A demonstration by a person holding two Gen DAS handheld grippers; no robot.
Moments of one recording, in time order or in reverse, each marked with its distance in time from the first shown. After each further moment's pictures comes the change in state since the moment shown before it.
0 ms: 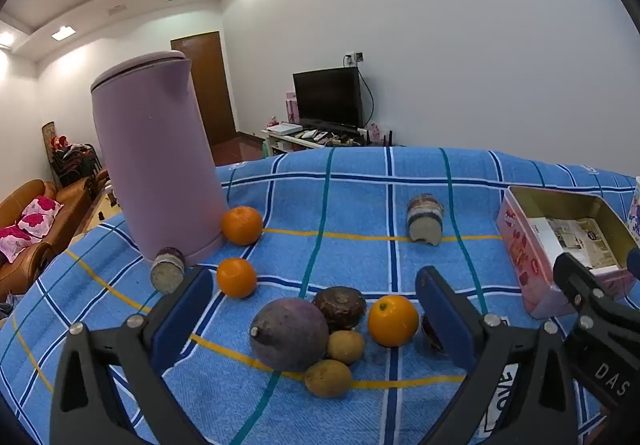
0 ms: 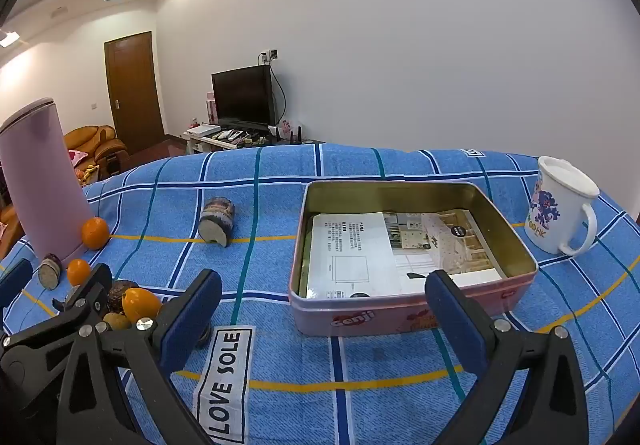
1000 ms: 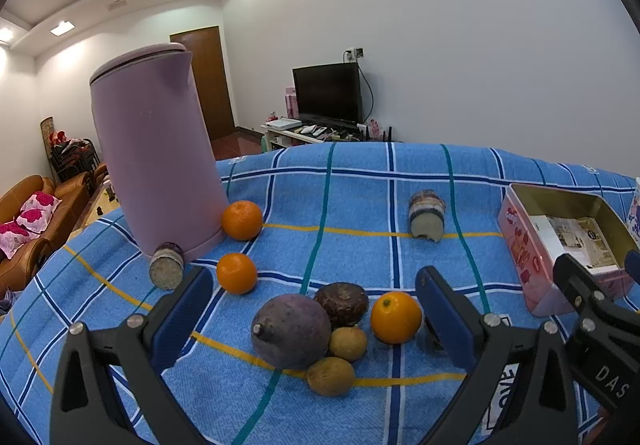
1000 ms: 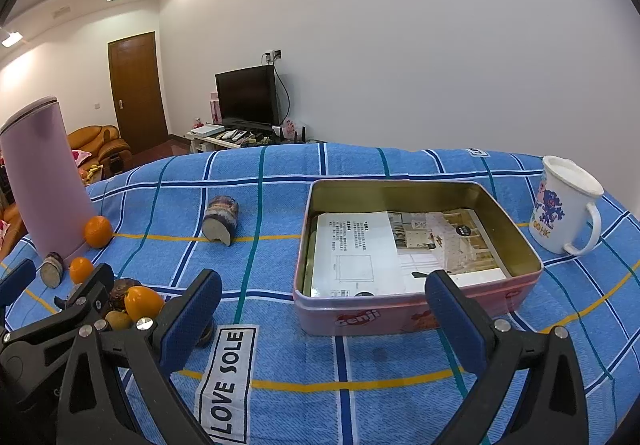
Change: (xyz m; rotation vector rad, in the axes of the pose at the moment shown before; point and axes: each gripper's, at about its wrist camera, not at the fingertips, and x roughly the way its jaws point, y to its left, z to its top) left arm 0.002 0.001 -0.002 -0.009 0.013 -0.006; right arm 0.001 0.000 -0.001 -0.001 -0.002 0.015
